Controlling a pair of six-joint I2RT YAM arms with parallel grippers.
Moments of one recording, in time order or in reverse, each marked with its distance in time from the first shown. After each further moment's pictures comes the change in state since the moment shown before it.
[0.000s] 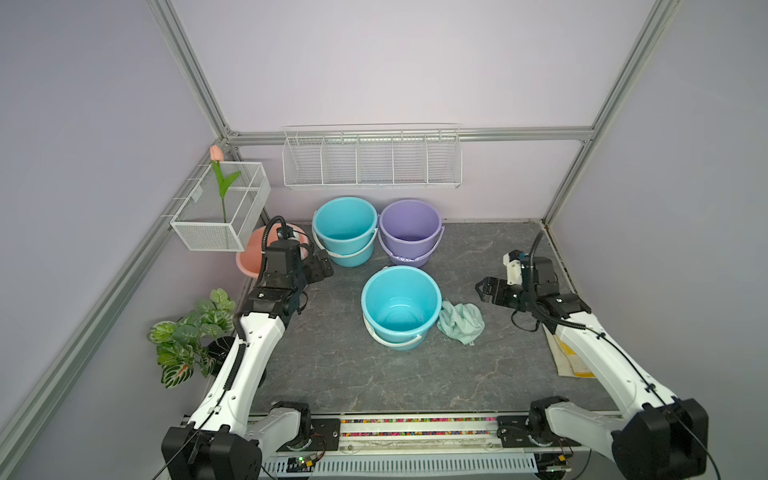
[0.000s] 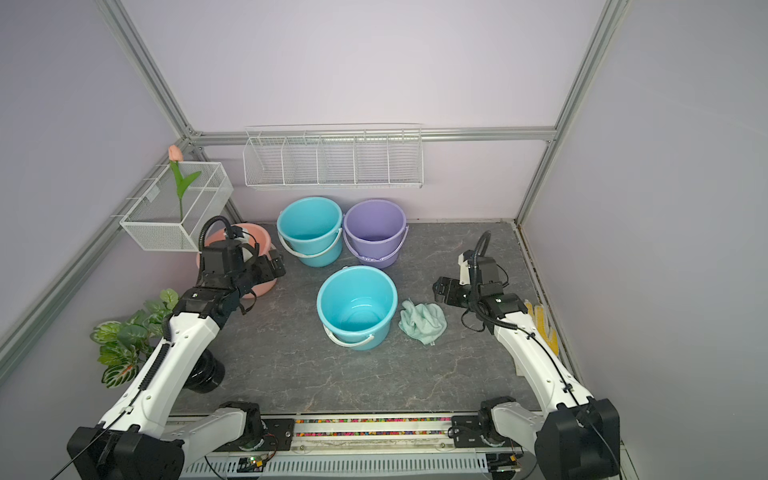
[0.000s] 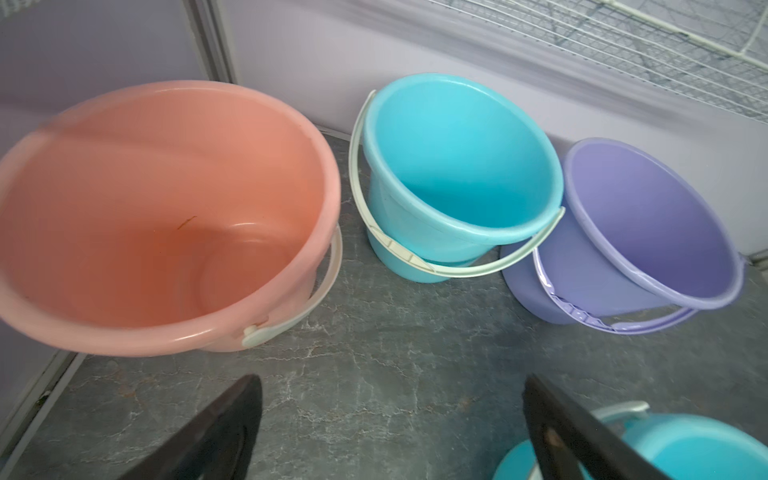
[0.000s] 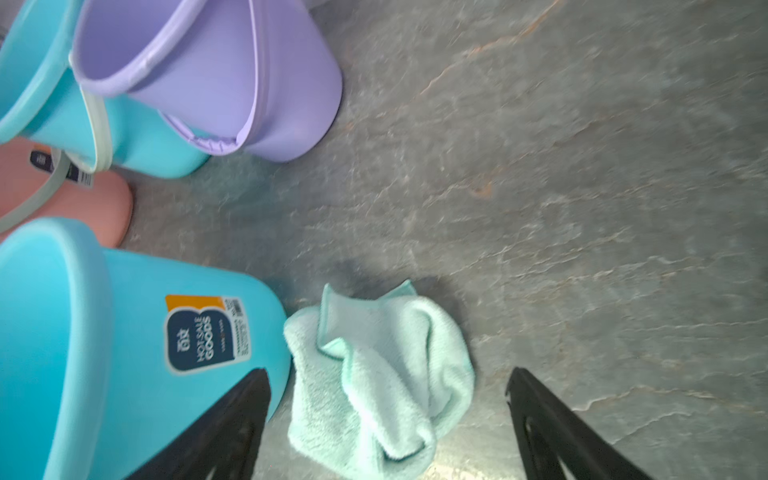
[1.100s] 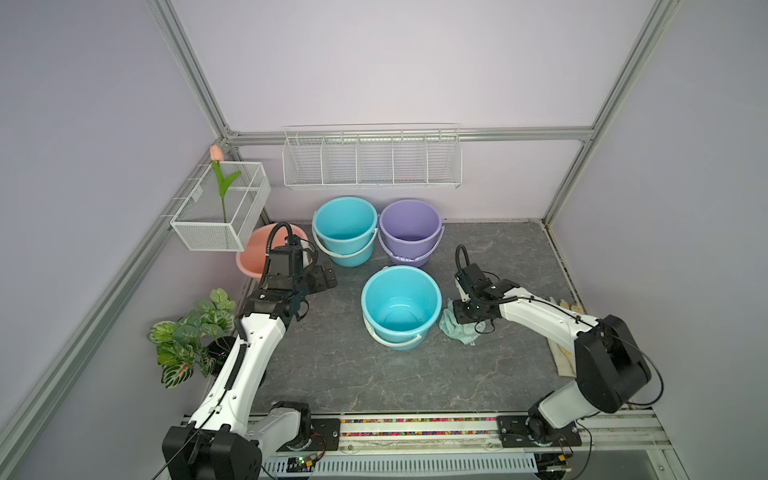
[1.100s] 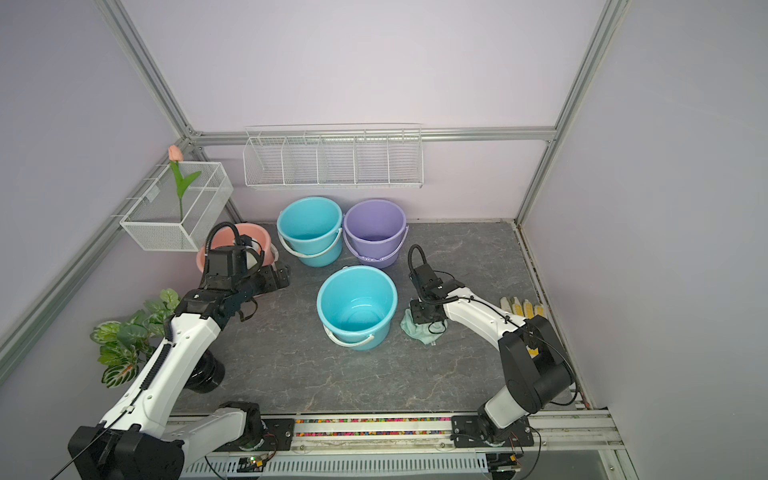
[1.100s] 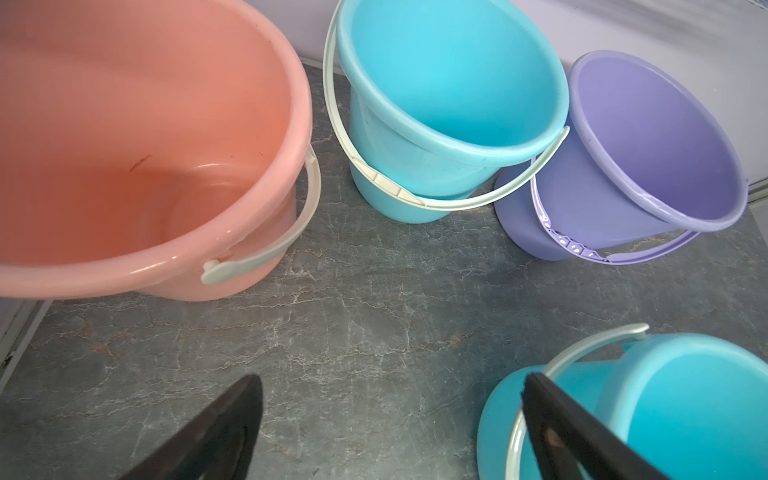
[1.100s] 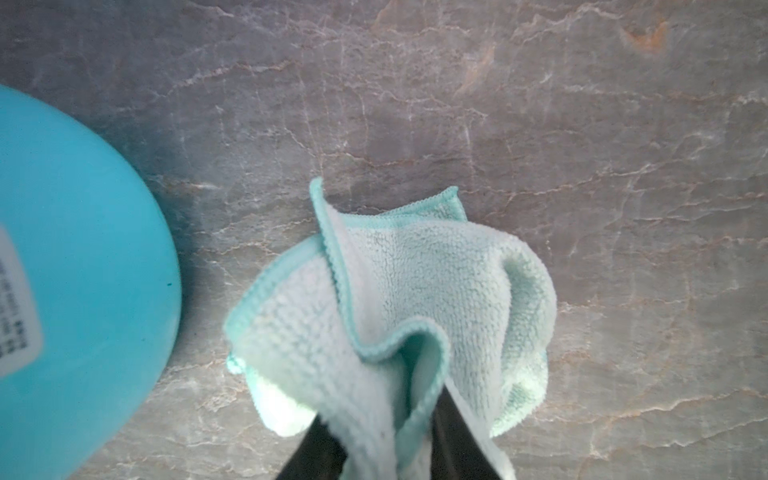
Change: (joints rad) left arm 0.000 -0.009 -0.038 -0.090 0.073 -0.004; right arm 0.281 0.366 0.088 -0.094 0.256 -0.035
